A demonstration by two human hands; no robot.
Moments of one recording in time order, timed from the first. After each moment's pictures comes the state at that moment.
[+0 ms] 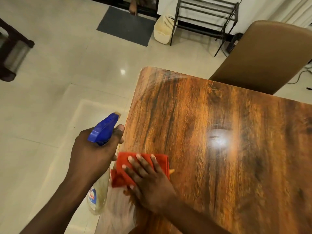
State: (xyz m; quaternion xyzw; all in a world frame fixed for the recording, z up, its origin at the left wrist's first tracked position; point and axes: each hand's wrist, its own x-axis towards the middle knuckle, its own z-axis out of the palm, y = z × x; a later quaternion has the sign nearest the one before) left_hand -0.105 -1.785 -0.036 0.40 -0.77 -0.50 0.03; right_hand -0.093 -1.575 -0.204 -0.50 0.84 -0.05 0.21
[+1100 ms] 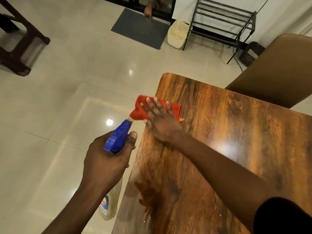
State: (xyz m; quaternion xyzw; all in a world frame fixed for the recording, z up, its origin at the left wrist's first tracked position) left_hand -0.095 -1.817 -0.044 0.40 -0.75 -0.52 0.05; right_hand -0.298 -1.703 -0.211 -0.45 0.87 -0.03 0.22
